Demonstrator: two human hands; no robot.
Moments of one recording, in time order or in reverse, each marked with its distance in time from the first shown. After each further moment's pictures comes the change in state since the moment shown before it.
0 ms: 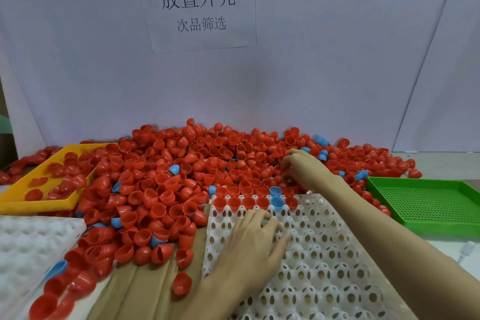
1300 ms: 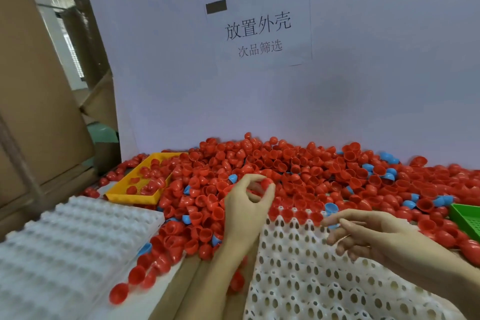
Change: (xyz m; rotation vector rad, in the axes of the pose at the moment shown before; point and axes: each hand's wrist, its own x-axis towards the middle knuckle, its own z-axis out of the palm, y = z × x) left_hand 0.012 -0.050 -0.071 -0.473 0.698 -0.296; right_hand -0.137 -0.054 -0.050 1.539 -0.470 0.056
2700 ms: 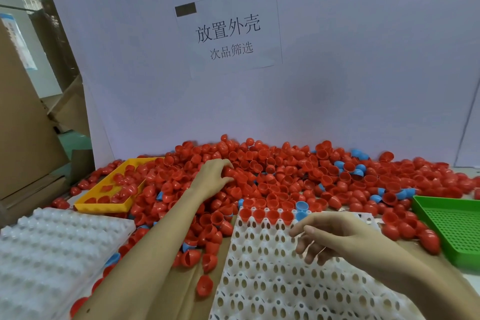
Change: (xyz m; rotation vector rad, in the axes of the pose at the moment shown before) left_hand 0.135 -0.072 0.008 0.729 -0.383 0.200; right_hand -0.013 -0.007 0.006 -0.264 0.033 -0.019
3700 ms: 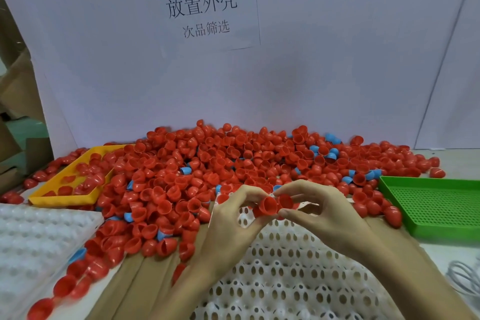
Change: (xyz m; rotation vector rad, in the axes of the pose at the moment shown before) left_hand -0.153 0.139 0.015 -0.807 0.164 0.247; right_hand 0.003 0.012 0.001 -0.368 0.308 -0.324
